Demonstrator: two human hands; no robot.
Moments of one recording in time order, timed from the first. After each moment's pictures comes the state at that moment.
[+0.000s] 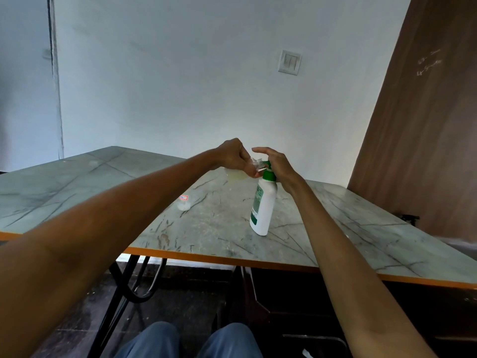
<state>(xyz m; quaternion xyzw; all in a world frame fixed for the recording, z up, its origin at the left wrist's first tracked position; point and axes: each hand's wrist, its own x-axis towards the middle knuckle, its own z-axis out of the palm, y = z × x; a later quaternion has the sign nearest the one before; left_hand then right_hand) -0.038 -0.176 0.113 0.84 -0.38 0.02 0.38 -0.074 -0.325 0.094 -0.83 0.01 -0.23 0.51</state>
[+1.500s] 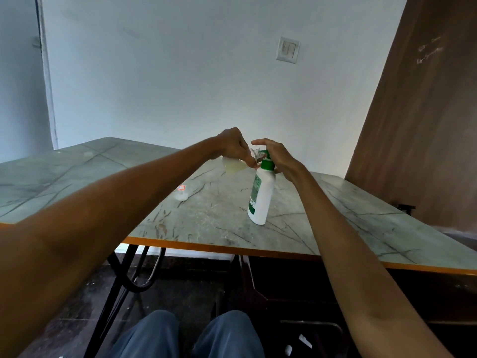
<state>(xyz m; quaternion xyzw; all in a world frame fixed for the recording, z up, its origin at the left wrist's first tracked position) -0.046 -0.179 0.116 0.87 -0.35 0.04 0.35 -0.089 -0.316 0.100 -0.87 0.07 -0.19 0.46</state>
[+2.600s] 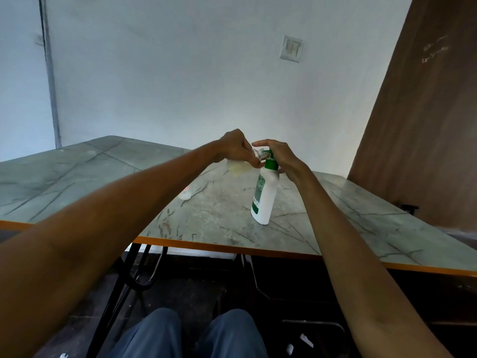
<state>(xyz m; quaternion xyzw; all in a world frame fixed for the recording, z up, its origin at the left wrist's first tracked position) -0.043 -0.179 0.107 0.85 -0.35 0.03 0.38 -0.085 -0.317 0.099 -0.86 0.06 -0.19 0.46</state>
